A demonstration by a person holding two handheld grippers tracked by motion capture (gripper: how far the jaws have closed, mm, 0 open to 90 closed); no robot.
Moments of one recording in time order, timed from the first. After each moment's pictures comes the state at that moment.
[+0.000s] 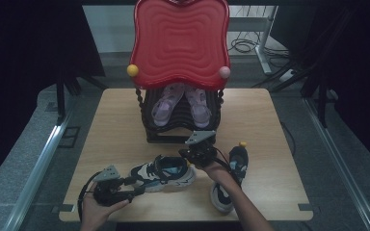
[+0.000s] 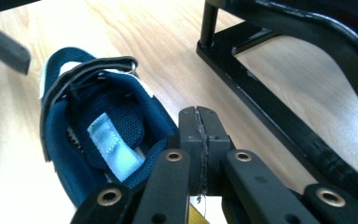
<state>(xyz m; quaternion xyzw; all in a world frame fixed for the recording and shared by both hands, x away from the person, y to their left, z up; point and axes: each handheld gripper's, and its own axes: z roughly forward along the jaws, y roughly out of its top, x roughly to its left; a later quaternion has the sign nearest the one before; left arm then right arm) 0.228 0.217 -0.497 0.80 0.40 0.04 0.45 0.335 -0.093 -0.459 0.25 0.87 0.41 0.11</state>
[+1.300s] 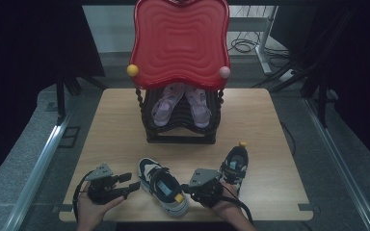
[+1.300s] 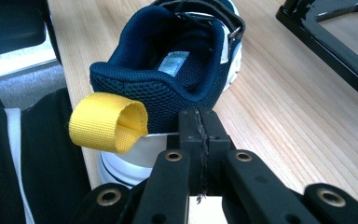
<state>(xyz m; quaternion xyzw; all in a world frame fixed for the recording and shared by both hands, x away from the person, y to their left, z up) 0.228 0.230 -0.493 0.78 0.42 0.06 0.47 0.236 -0.105 -0.474 0.19 0.89 0.40 0.10</state>
